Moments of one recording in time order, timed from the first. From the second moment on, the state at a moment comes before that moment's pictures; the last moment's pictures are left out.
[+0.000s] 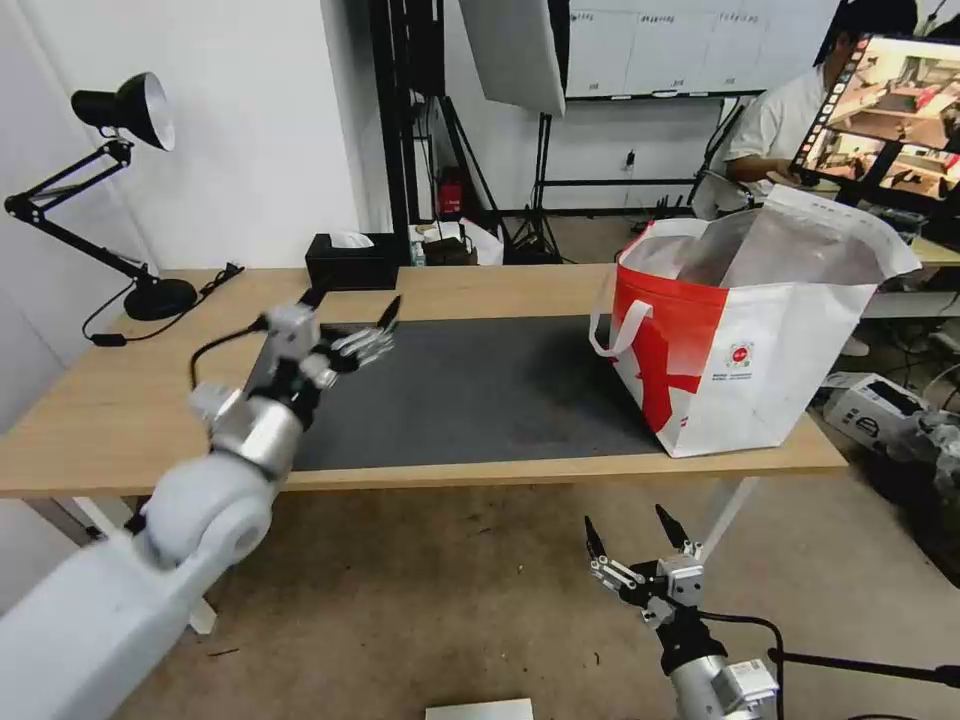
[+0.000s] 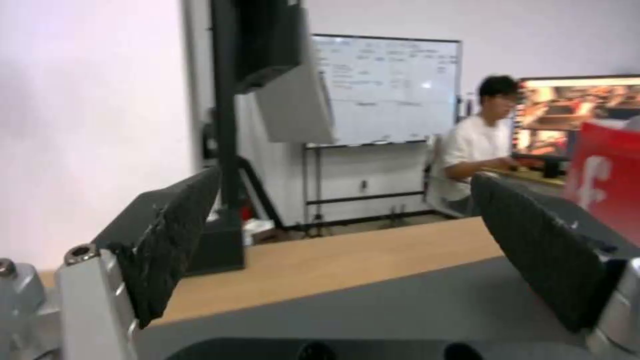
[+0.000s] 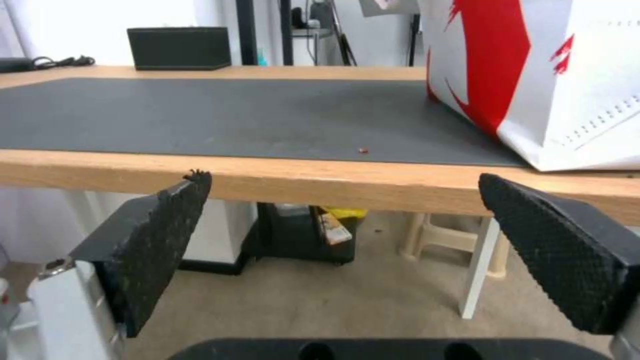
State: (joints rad) left arm 1.19 -0.79 -0.34 -2.14 -0.66 -0.07 -0.23; right arm -1.74 1.06 0.29 2.10 0.25 0.25 0.26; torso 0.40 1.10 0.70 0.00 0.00
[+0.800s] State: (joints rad) left arm 1.71 -1.12 -0.58 -2.13 -0.47 -0.13 -0.23; right arm -1.74 1.06 0.29 2.10 0.25 0.25 0.26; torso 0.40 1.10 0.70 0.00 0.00
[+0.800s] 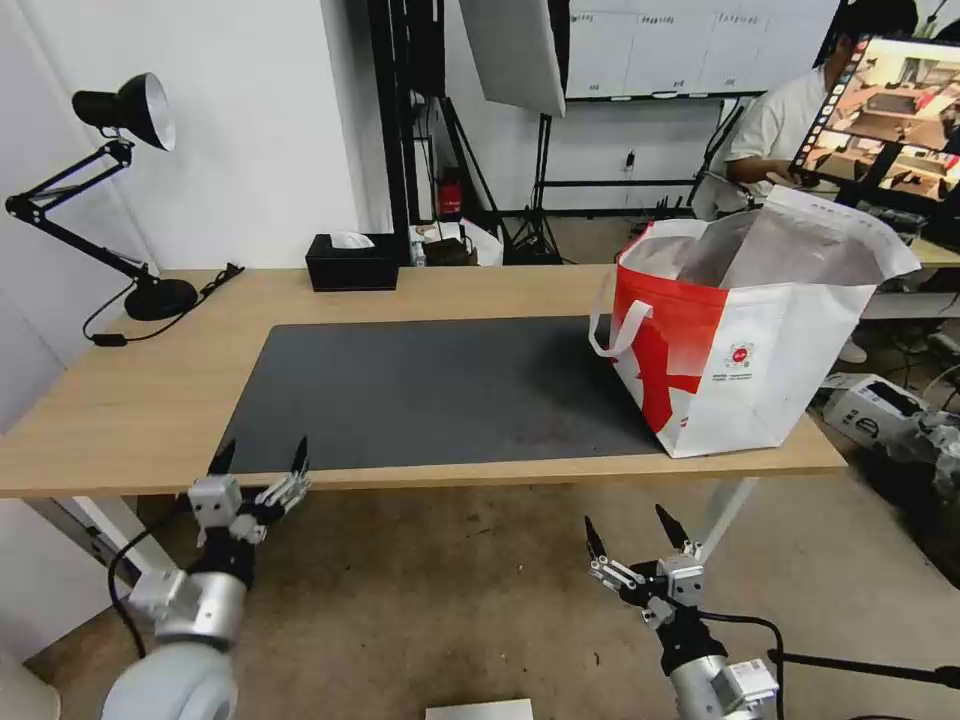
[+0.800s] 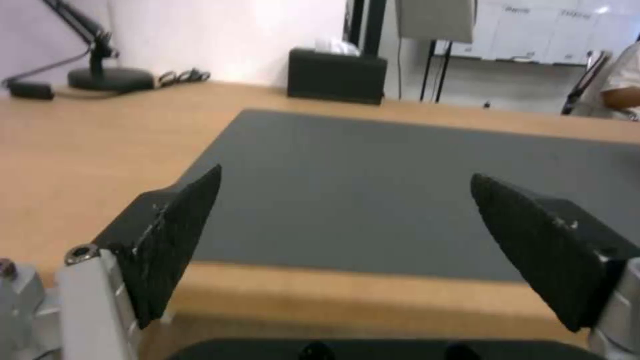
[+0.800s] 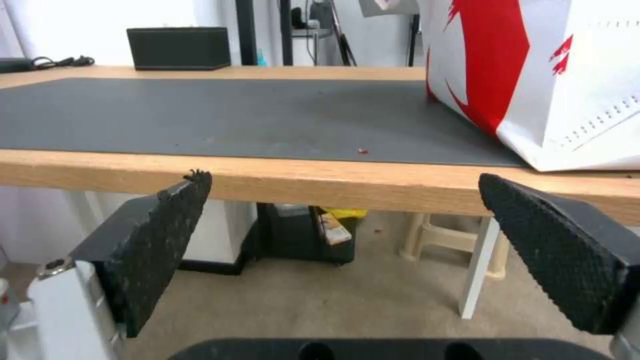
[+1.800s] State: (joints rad) left arm 1.76 -1.15 -0.59 -2.14 -0.45 -0.11 -0.23; right arm -1.74 1.06 0.29 2.10 0.25 0.25 0.26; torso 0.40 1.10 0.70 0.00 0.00
